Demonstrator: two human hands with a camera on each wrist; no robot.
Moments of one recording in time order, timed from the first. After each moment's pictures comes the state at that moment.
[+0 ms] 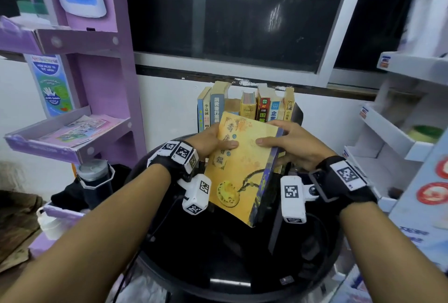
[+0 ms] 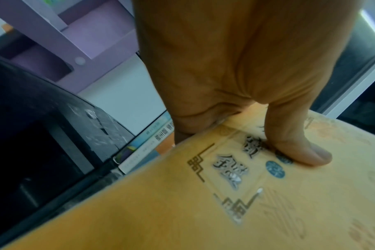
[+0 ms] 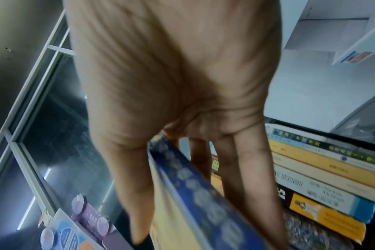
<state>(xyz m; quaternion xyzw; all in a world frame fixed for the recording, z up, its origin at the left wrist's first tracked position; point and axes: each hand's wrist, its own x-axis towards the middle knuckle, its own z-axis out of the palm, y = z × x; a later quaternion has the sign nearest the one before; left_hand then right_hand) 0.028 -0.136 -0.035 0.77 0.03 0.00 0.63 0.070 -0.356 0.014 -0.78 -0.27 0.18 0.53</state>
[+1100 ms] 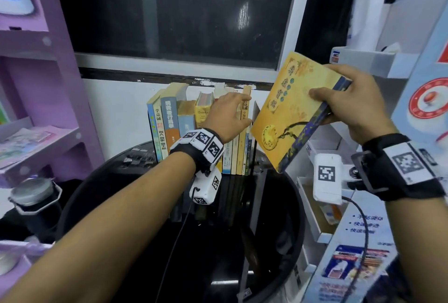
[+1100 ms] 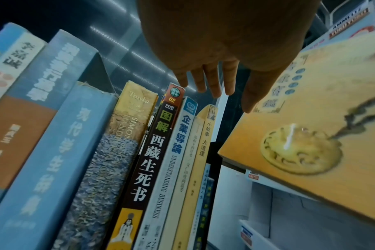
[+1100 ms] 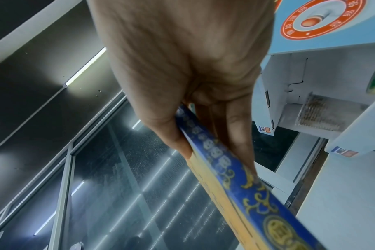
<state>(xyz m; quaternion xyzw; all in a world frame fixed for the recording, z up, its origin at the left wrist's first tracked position) 0.114 -0.250 0.015 0.90 -0.07 0.32 0.27 0.099 -0.479 0.090 -0.79 -0.18 -0.19 0.56</state>
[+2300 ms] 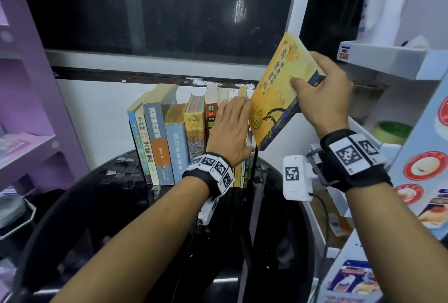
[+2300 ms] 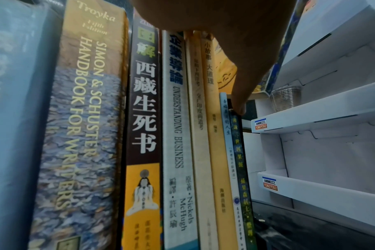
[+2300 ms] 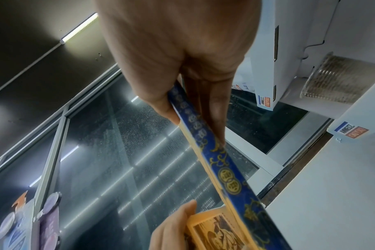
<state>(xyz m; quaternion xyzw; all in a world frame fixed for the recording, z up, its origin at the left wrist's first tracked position) 0.181 -0.255 -0.036 0.91 -0.06 0.41 -0.01 0.175 -0.421 0.075 -0.77 -0.17 -0.33 0.52</state>
